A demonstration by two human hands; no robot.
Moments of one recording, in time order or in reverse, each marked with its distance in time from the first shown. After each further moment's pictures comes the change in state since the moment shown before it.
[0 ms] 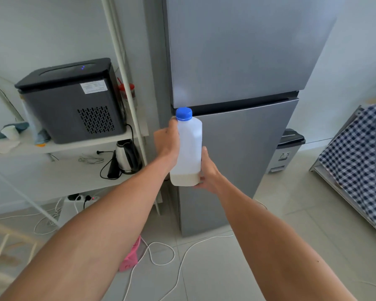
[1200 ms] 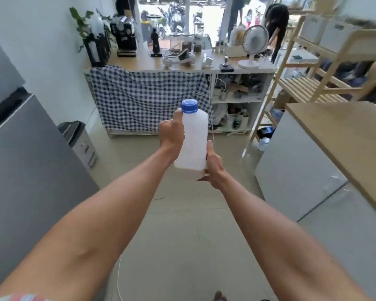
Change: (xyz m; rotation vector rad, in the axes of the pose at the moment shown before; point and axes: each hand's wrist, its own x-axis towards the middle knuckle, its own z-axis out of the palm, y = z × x) left_hand -0.314 -0.045 0.202 0.123 -1.424 -0.091; right_hand -0.266 0.150 -0.183 0.661 1.368 -0.186
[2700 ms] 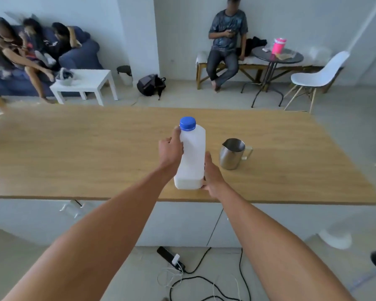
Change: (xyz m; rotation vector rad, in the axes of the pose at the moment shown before) left_hand -0.529 -0.132 0.582 0.157 -1.551 -0.214; right_hand -0.288 0.149 -0.653 0.612 1.262 0.059
